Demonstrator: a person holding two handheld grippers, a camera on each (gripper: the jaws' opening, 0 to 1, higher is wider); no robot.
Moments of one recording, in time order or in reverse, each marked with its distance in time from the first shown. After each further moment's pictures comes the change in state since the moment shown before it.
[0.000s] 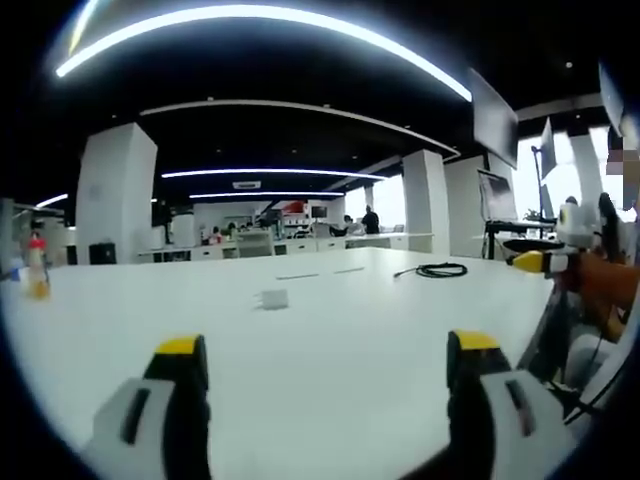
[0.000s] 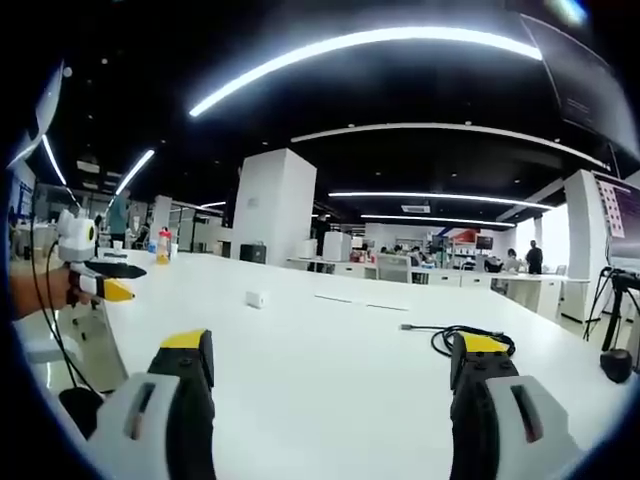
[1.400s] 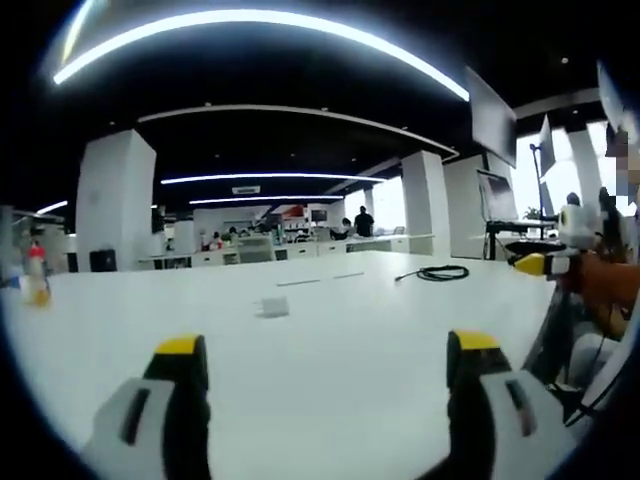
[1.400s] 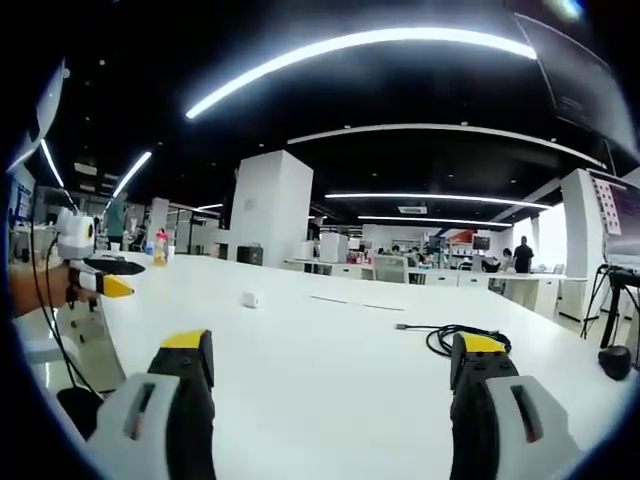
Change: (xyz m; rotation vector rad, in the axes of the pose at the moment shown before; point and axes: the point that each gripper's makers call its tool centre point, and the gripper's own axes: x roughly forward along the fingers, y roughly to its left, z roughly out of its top) left arm 0.009 -0.002 0.006 0.019 -0.017 -0.001; right arm -0.002 -0.008 -0.005 0.006 -0.007 -0.013
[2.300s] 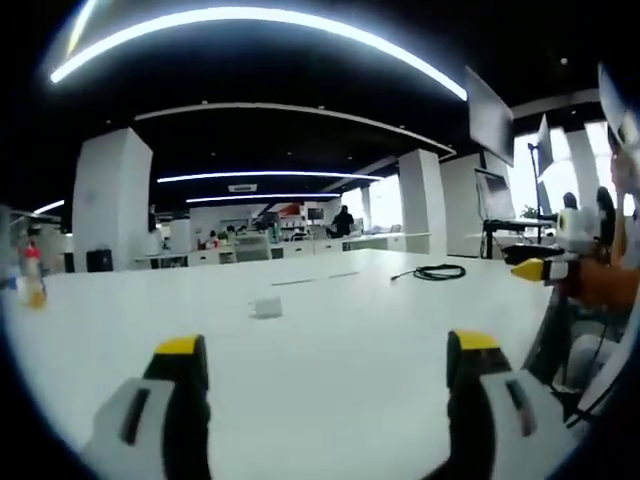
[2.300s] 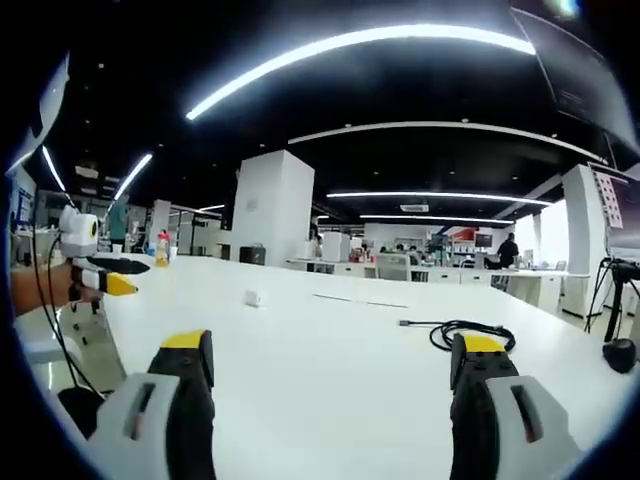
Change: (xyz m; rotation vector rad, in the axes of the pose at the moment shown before) left arm 0.000 -0.006 0.001 0.008 0.011 -0.016; right arm 0.001 0.001 -0.003 0.017 -0.004 0.012
